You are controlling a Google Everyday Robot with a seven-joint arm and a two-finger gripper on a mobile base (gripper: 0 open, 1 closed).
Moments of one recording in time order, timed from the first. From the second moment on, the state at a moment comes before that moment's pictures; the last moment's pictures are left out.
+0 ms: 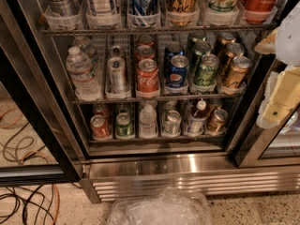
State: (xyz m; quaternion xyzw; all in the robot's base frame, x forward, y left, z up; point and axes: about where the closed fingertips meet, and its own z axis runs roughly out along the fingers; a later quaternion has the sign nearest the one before) arm 0.438 -0.216 0.977 -0.60 0.78 -0.04 0.16
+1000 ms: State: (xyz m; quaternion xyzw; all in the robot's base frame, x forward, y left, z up) arm 0.457 -0.268 1.027 -0.49 0.84 -0.08 0.22
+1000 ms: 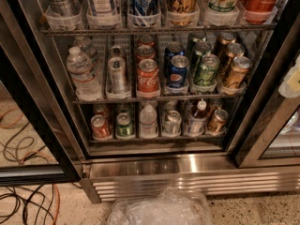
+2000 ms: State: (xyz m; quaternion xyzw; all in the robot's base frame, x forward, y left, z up) arm 0.476 -0.262 1.048 -0.42 0.85 -0.05 0.33
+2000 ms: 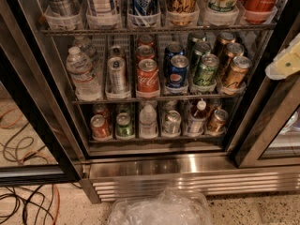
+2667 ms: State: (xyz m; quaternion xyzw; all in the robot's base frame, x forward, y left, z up) arm 0.461 -0.213 1.072 -0.38 0.82 0.04 0.43
